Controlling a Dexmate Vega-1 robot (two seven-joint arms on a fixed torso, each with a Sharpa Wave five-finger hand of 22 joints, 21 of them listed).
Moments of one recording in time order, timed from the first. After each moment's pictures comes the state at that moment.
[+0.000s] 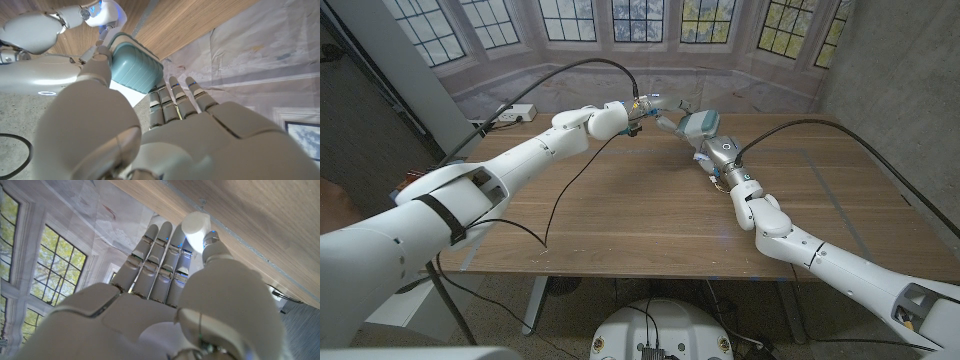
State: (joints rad) left arm 0.15 0.44 0.94 -1.13 0.51 -0.38 -0.08; left_hand 0.95 -0.03 0.49 -0.16 0.19 0.49 -0.01 0.43 0.22 0.42 -0.11 0.56 0.61 0.38 -0.09 0.21 0.25 0.23 0.04 0.21 0.18; right arm -0.73 -0.67 -0.84 -1.63 -0.92 -0.48 -0.34; right_hand 1.05 0.03 0.28 -0.15 0.18 0.99 -0.06 0.22 0.23 0.95 -0.10 0.61 0.37 0.92 -0.13 0.28 0.38 0.81 -0.07 0.21 0.17
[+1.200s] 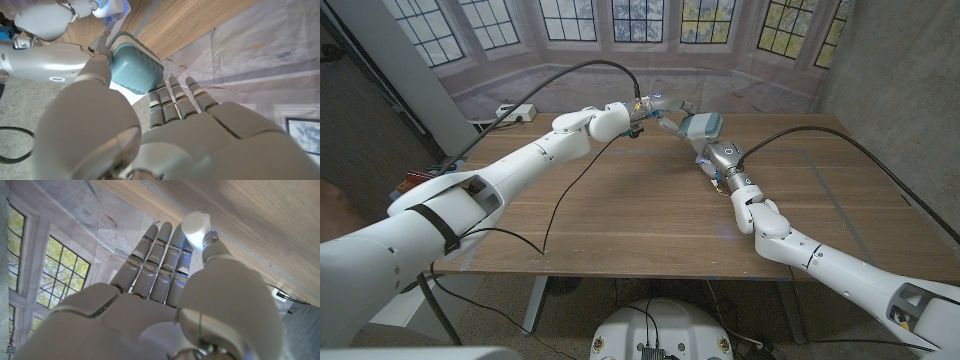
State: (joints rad) left arm 0.20 0.47 0.91 -1.26 0.51 -0.31 -0.11; left_hand 0.95 -0.03 0.49 -0.16 0.19 0.49 -0.01 0.43 0.22 0.42 -0.11 0.56 0.61 0.38 -0.08 0.21 0.25 0.23 0.04 0.21 0.18; right arm -0.72 -0.65 -0.85 -1.56 -0.85 -0.47 -0.41; right_hand 1.05 0.03 0.29 -0.16 0.18 0.99 -0.06 0.22 0.23 0.96 -0.10 0.60 0.37 0.92 -0.13 0.27 0.38 0.81 -0.07 0.21 0.17
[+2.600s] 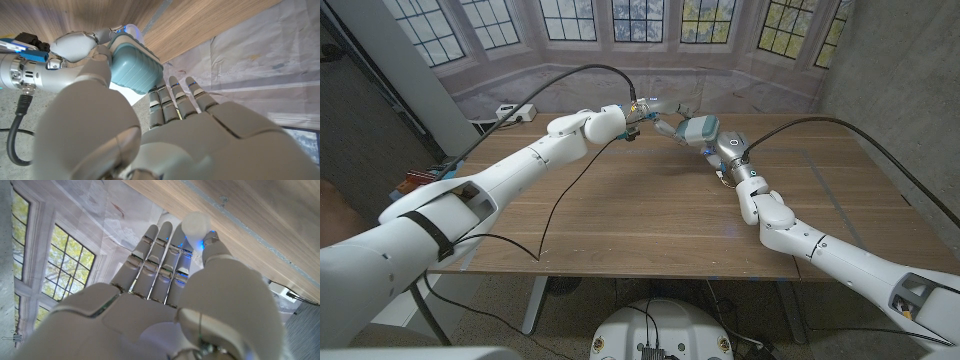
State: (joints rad) left arm 0.23 0.50 0.88 -1.31 0.48 -0.29 -0.15; left_hand 0.95 -0.03 0.49 -0.16 0.19 0.49 -0.01 0.43 0.22 0.42 -0.11 0.56 0.61 0.38 -0.08 0.21 0.25 0.23 0.04 0.21 0.18; right arm -0.68 -0.67 -0.85 -1.55 -0.85 -0.46 -0.43; right_hand 1.05 0.03 0.30 -0.16 0.18 0.99 -0.07 0.23 0.22 0.96 -0.11 0.60 0.38 0.93 -0.13 0.27 0.38 0.81 -0.07 0.21 0.17
